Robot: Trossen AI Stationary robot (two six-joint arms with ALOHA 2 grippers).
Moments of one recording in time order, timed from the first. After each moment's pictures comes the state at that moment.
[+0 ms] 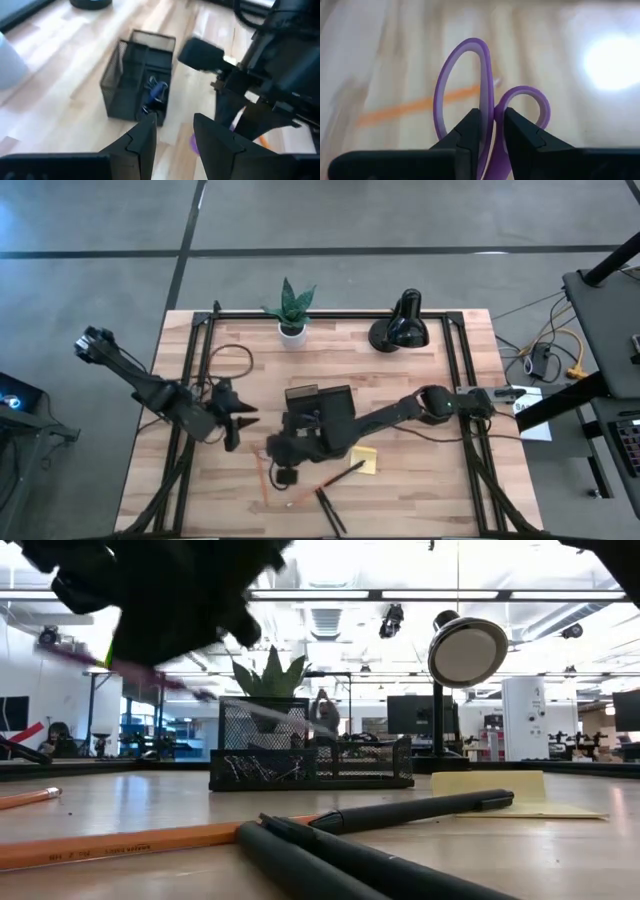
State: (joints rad) left arm -0.59 0.82 0.71 -0.59 -0.62 -0.72; right arm 0.29 2.40 2.11 -0.50 0.34 0.24
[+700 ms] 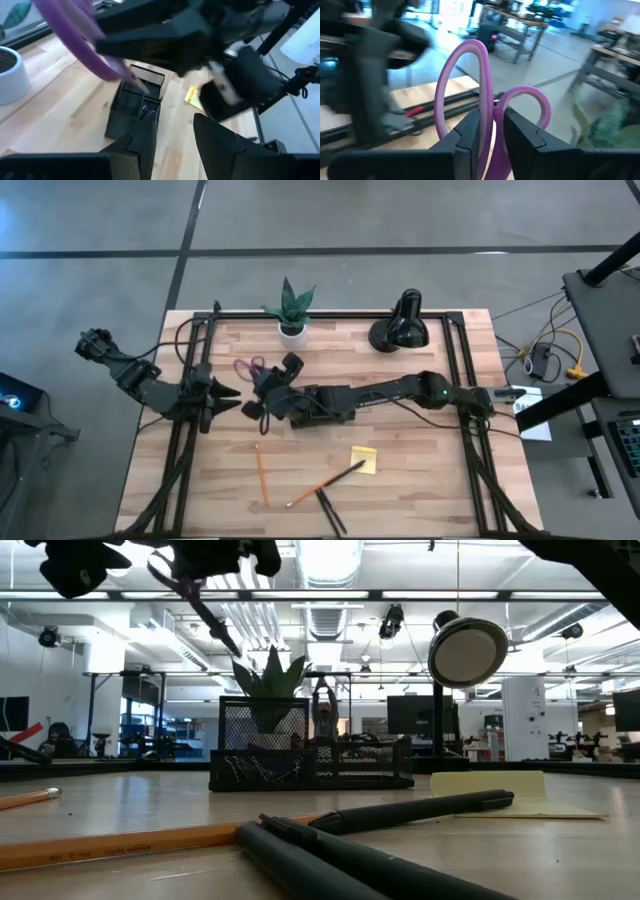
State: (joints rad) left arm -0.59 0.58 0.73 -0.68 -0.63 -0.72; right arm 0.15 2.38 2.27 -0.17 0.89 0.06
